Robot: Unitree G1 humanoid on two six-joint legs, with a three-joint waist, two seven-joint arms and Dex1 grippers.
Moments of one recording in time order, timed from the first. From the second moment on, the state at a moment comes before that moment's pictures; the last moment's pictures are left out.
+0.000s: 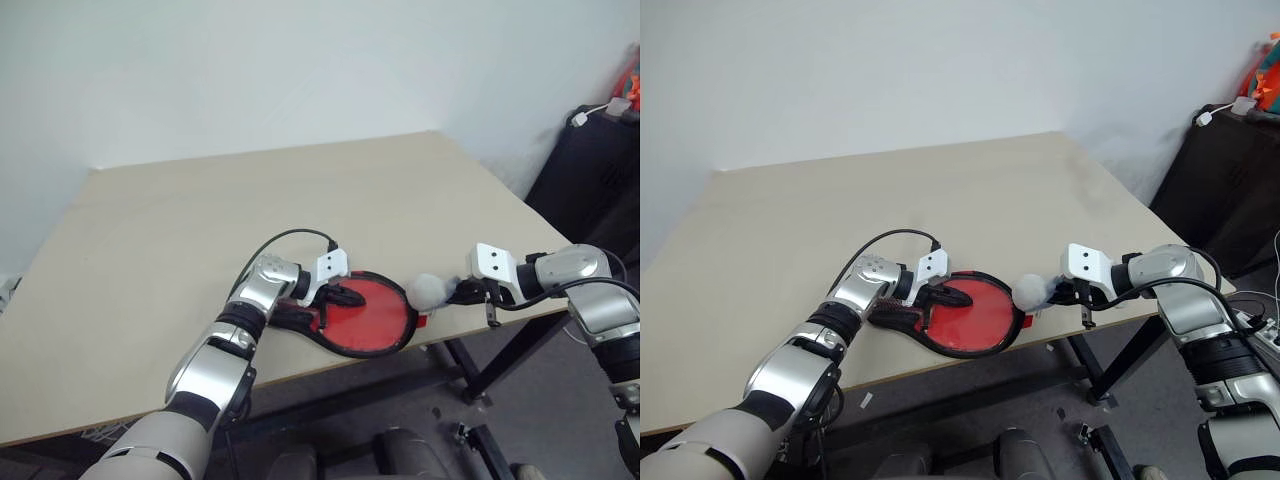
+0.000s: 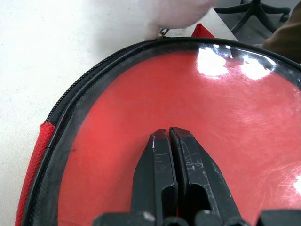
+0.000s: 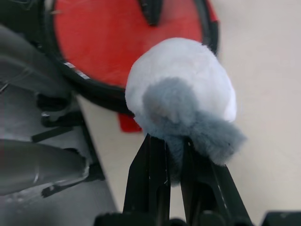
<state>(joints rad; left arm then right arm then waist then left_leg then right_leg) -0.84 0.23 -0.29 1.02 0.06 -0.14 -1.27 -0.49 -0.82 0.22 0.17 0.09 0.16 1.36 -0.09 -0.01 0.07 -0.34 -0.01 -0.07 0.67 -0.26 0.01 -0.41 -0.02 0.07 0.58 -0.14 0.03</state>
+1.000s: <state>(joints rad) -0.85 0.23 -0.29 1.04 0.06 -0.14 -1.26 -0.39 -0.82 0.27 -0.07 0.31 0.41 1.55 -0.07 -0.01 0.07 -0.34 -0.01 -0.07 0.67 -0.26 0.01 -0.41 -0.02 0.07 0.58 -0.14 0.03</state>
